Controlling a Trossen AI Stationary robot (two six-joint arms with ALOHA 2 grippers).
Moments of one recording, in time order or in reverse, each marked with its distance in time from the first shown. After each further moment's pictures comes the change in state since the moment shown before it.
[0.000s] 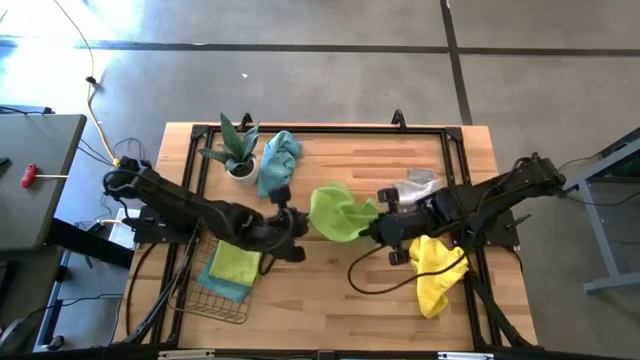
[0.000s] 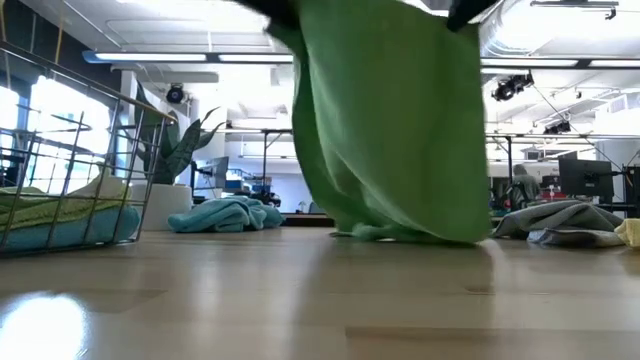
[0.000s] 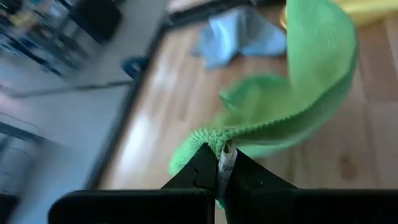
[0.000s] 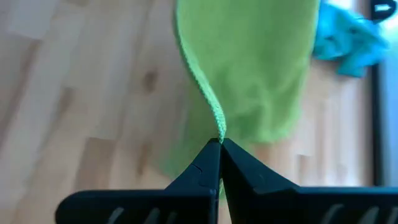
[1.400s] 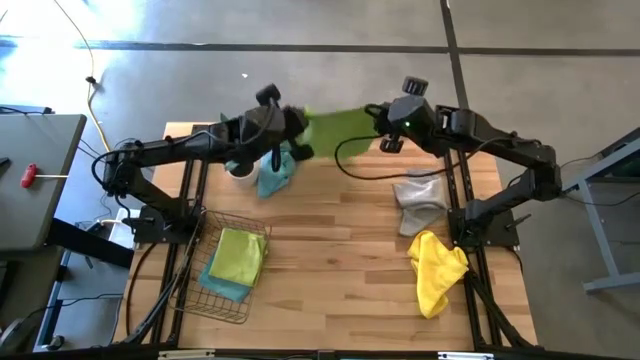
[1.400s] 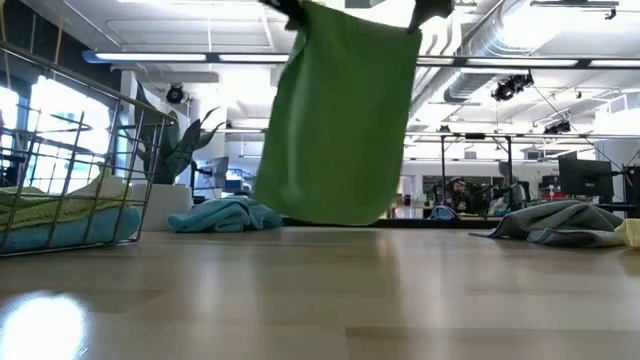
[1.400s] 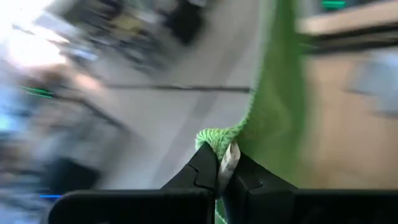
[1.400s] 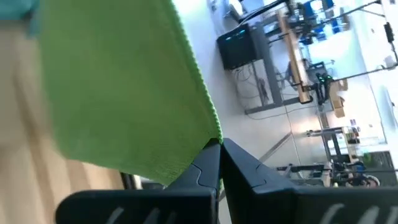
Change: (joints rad) left arm 0.529 -0.051 0.279 0.046 0.132 0.437; right arm -0.584 0.000 0.303 0.049 0.421 -0.577
